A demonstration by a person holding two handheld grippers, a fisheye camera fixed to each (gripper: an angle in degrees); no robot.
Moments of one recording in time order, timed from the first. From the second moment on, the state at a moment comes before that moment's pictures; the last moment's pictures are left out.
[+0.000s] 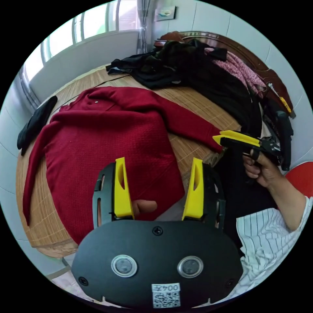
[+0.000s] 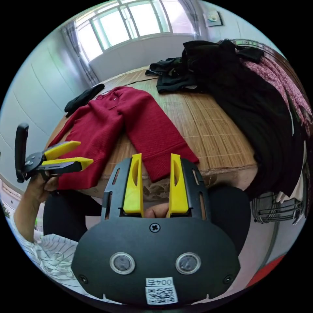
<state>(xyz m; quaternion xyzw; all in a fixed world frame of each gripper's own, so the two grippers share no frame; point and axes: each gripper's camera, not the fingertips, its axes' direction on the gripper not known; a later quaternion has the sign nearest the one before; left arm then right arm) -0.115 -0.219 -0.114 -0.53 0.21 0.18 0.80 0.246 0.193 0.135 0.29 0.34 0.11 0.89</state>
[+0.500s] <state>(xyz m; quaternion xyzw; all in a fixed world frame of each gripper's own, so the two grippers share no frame) -0.315 -0.229 -0.055 -0.55 0.23 -0.13 0.79 0.196 0.056 -0.066 0.33 0.44 0.02 0.84</state>
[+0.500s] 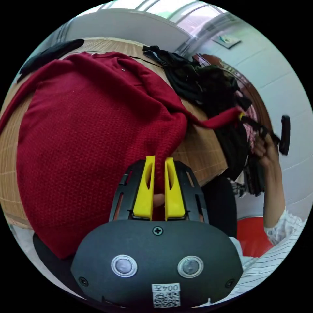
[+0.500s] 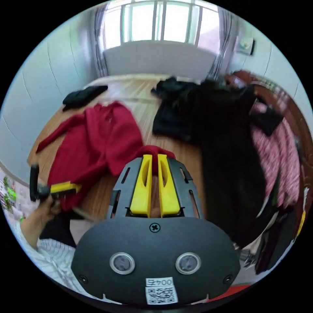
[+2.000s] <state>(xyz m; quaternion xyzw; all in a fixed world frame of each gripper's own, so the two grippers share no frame) -0.485 -0.218 -0.070 -0.47 0.10 -0.23 0.85 0.164 0.029 0.224 0.19 0.29 0.01 0.94</state>
